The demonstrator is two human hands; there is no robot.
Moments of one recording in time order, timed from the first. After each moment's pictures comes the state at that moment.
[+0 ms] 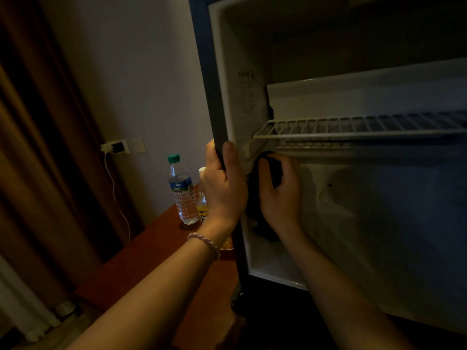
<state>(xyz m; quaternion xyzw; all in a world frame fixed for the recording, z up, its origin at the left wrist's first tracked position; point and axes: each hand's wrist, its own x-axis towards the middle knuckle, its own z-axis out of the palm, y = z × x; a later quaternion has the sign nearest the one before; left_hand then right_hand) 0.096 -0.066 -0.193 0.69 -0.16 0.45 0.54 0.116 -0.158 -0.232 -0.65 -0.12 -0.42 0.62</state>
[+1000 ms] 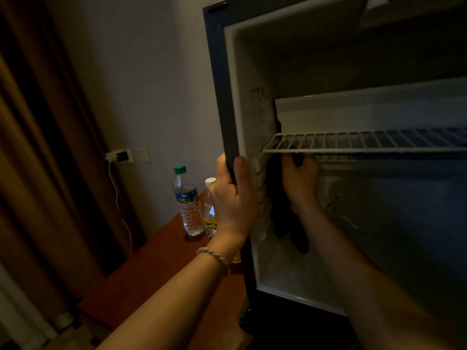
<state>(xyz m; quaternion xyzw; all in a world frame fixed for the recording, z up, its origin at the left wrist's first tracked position) 0.097 -0.065 -0.194 0.67 -0.18 0.46 0.55 0.149 -0.175 -0.184 -0.60 0.00 -0.33 0.73</state>
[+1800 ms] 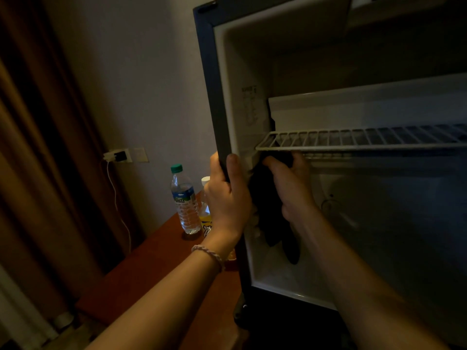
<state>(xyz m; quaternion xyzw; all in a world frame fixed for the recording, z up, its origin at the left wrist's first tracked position) 0.096 -0.067 -0.193 0.69 -0.16 0.45 0.55 0.116 -0.170 -0.180 -0.55 -0.03 -0.18 0.81</state>
